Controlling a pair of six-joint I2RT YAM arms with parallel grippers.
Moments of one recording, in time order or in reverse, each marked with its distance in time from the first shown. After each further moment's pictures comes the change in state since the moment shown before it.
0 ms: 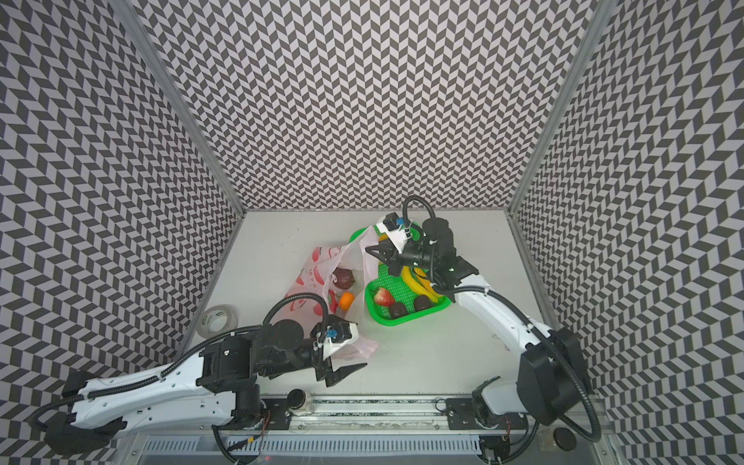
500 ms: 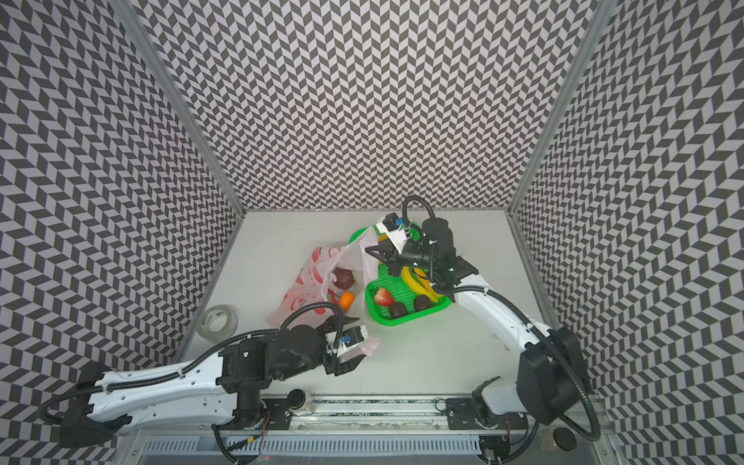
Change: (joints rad) left arm -0.016 0.086 -0.052 0.103 -0.217 0.134; right arm 0.000 0.003 0.000 0.000 -0.006 0.002
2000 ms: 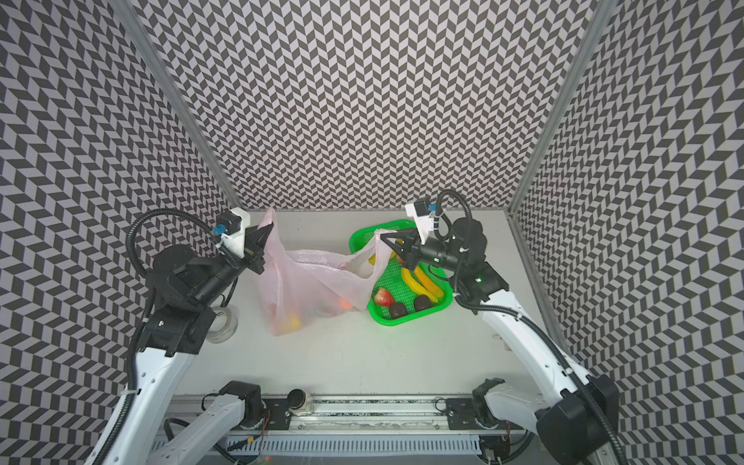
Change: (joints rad) left arm 1.162 -0.050 0.359 0.131 0.649 -0.084; right arm -0.072 -0.230 -0.009 -0.001 0.044 0.393
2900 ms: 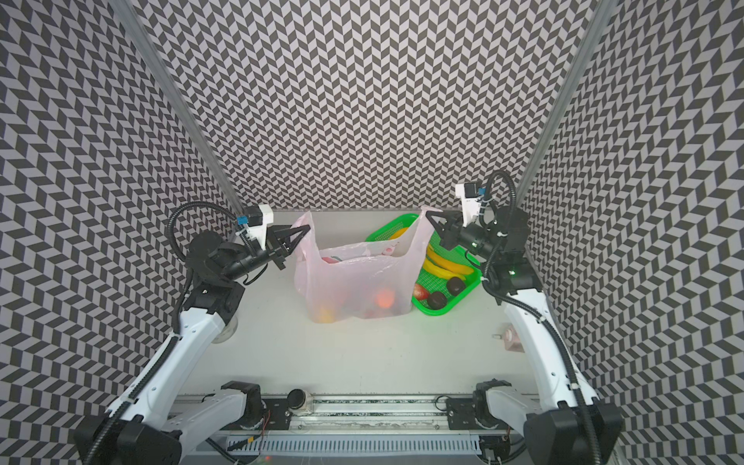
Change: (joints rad) left arm 0.002 0.212 -0.147 0.478 0.486 -0.278; right arm -0.309 -0.026 0.069 -0.126 -0.042 0.001
